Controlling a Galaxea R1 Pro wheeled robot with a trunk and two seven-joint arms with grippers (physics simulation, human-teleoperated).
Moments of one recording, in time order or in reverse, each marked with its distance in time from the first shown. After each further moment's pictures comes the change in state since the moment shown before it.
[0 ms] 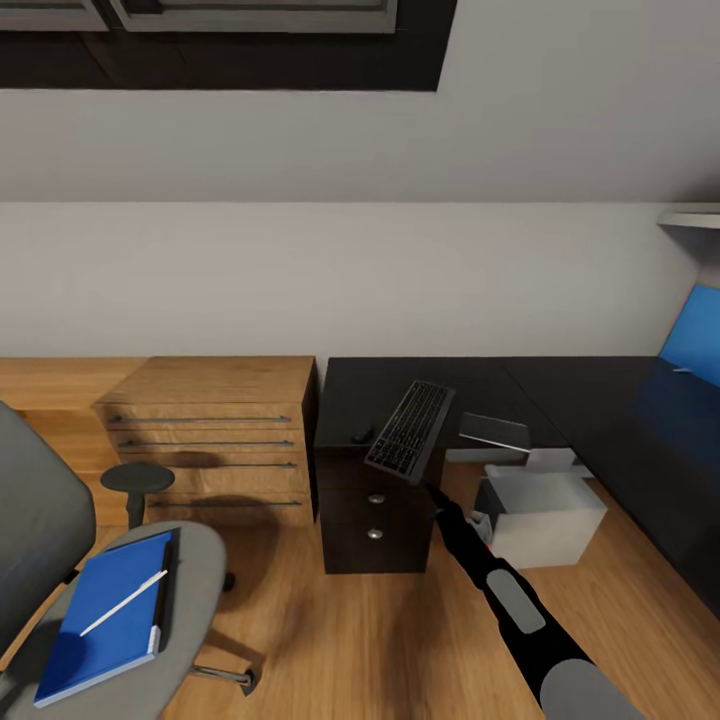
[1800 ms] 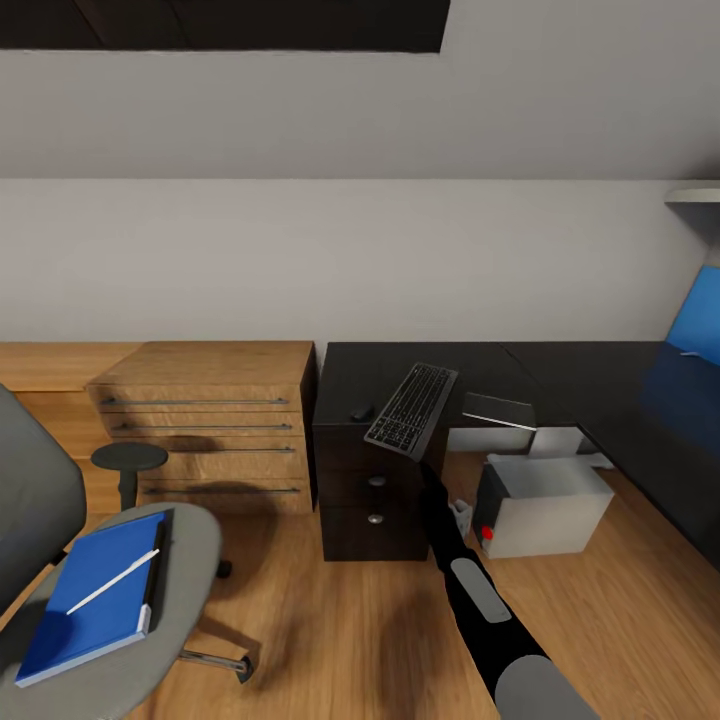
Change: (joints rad) left arm 0.000 -0.002 0.001 0.000 0.000 0.000 0.000; right arm 0.000 0.139 -0.004 -0.068 -0.210 -0.185 0.003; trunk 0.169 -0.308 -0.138
